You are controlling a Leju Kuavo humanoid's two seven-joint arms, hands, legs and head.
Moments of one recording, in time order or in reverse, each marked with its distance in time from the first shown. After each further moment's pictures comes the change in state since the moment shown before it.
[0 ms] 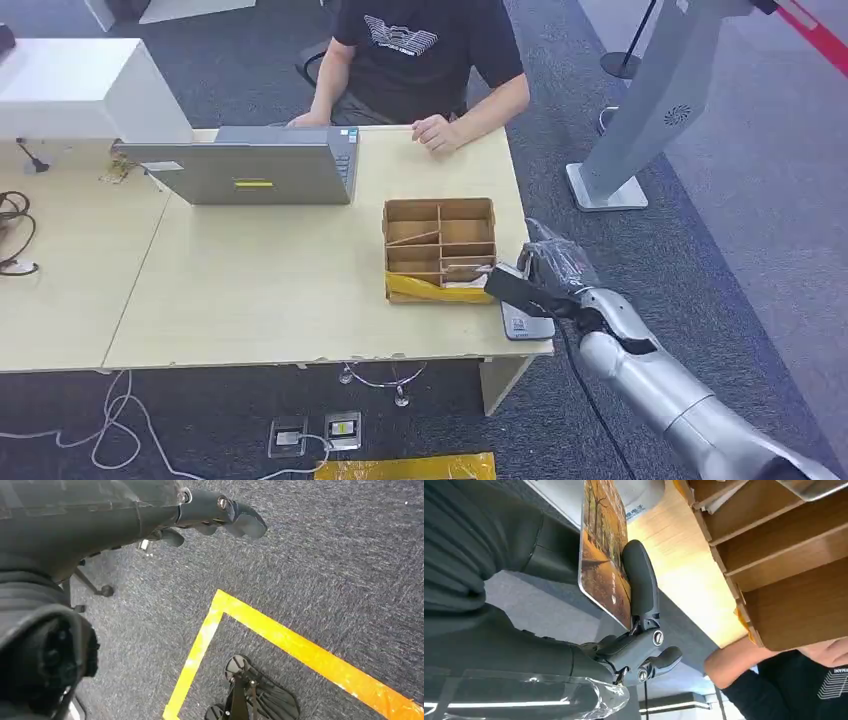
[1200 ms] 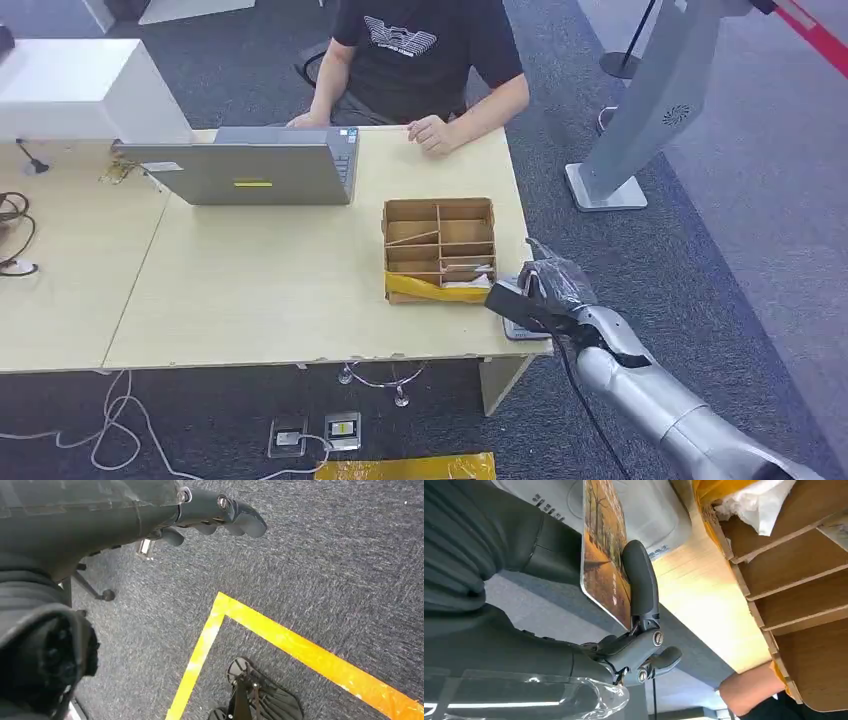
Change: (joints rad) left arm 0.000 0.003 -0.018 0.000 -0.006 0.002 0.006; right arm 0.020 0.010 0.051 0.083 -0.047 -0.051 -0.015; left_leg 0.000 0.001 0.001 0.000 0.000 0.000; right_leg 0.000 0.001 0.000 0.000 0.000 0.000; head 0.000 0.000
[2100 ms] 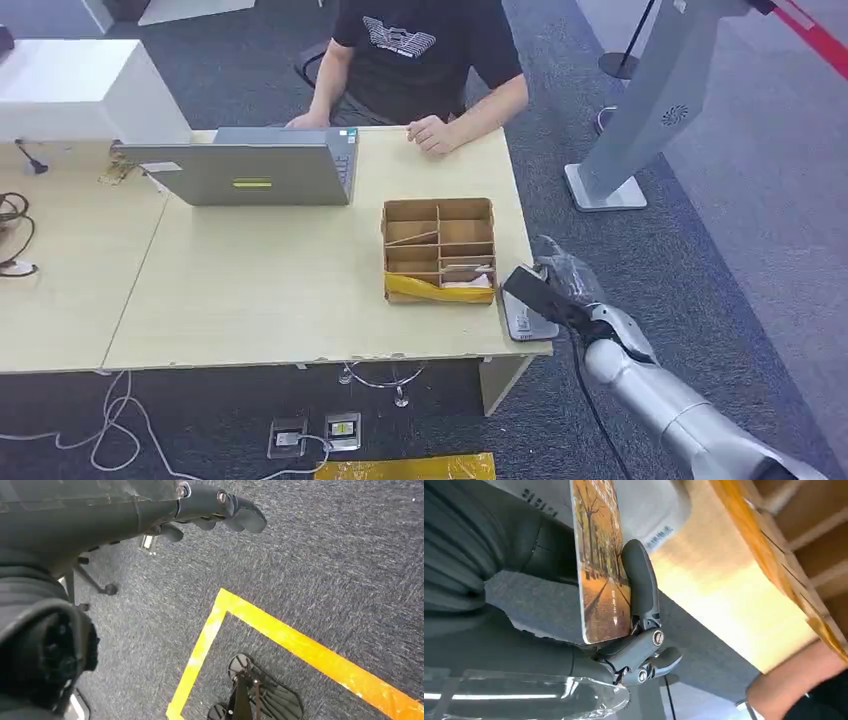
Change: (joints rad) left arm 0.000 -0.001 -0.001 0.000 0.018 0.010 0.011; right arm -0.009 0.004 -0.038 0.061 -0.209 -0.042 -0.087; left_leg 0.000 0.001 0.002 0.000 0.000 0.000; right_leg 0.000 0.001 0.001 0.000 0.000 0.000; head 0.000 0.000
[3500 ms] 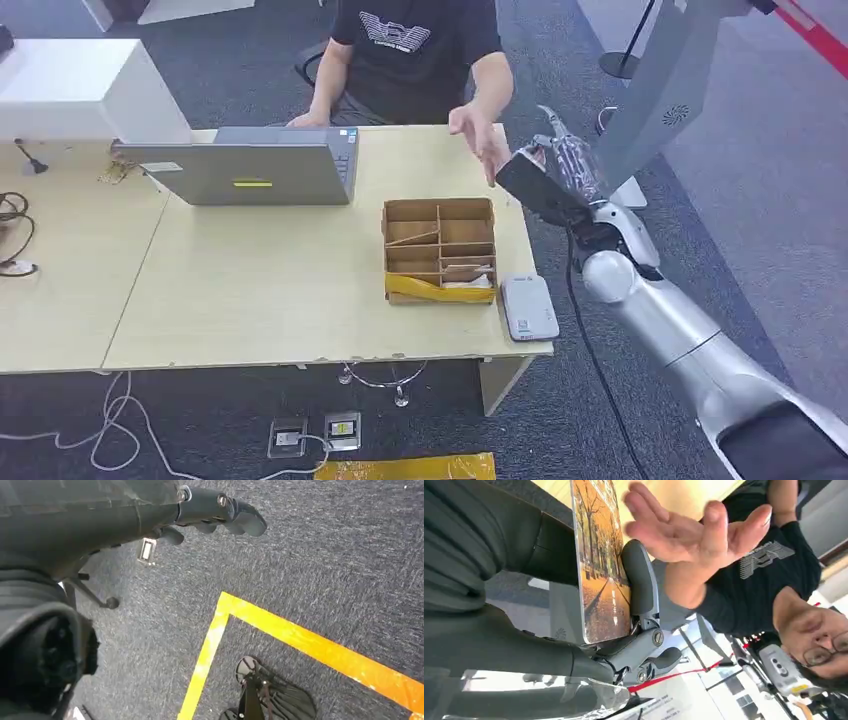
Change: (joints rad) left arm -0.003 -0.008 -0.048 0.000 -0.034 -0.024 0.002; right arm -0.225 0.032 -0.076 -0.239 0.085 0.035 0.116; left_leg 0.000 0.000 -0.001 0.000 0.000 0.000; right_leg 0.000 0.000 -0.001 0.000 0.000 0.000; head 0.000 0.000
